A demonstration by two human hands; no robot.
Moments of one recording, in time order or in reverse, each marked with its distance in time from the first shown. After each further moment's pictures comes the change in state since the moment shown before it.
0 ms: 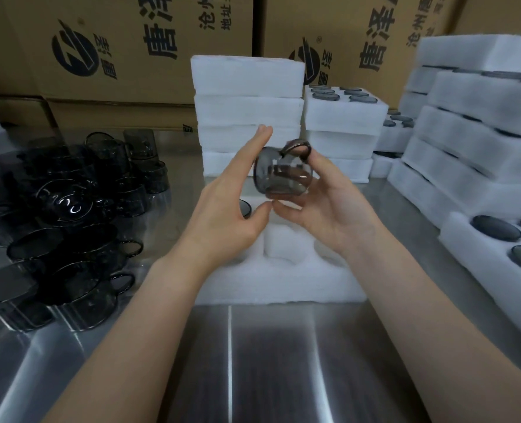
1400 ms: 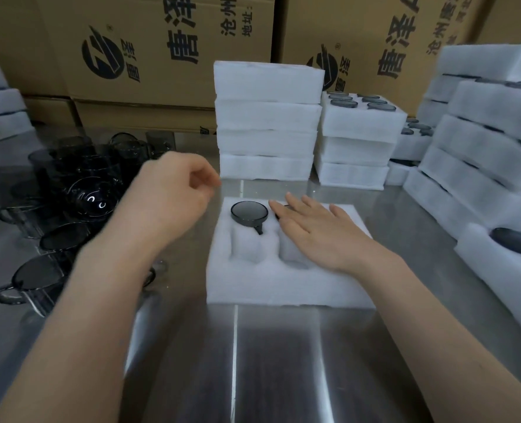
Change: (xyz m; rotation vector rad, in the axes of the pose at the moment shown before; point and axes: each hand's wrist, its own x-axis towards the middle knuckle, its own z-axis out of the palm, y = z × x) left_hand 0.004 0.008 -0.077 0.401 0.015 -0.527; right_hand -0.005 0.022 -0.003 -1.790 -0.159 0.126
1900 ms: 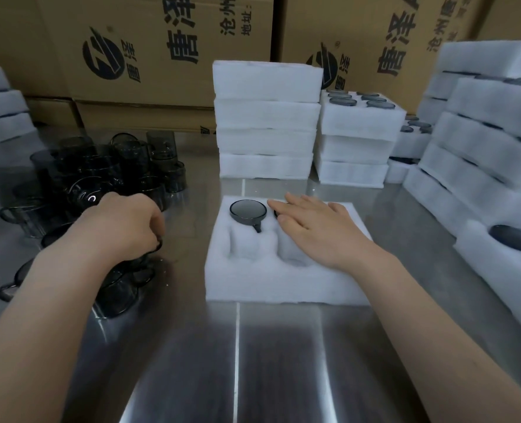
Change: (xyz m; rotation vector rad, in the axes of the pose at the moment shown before) left_hand -0.006 -0.048 -0.020 0.499 -0.379 -0.263; right_hand 0.000 -0.002 0.002 0.033 0.125 -0.010
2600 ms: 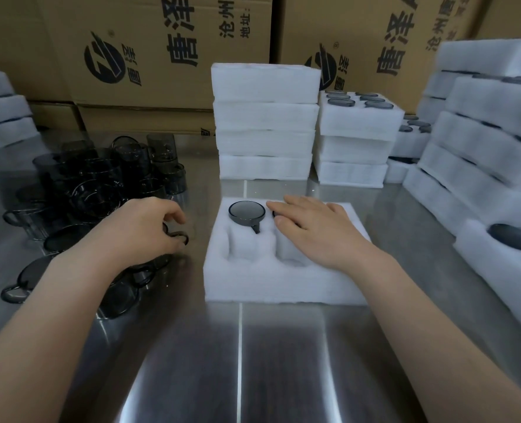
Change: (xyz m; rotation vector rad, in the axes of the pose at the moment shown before) left_hand 0.014 0.001 0.019 -0.115 0.080 0.214; right_hand 0.000 0.001 0.001 0.009 0.057 -0.030
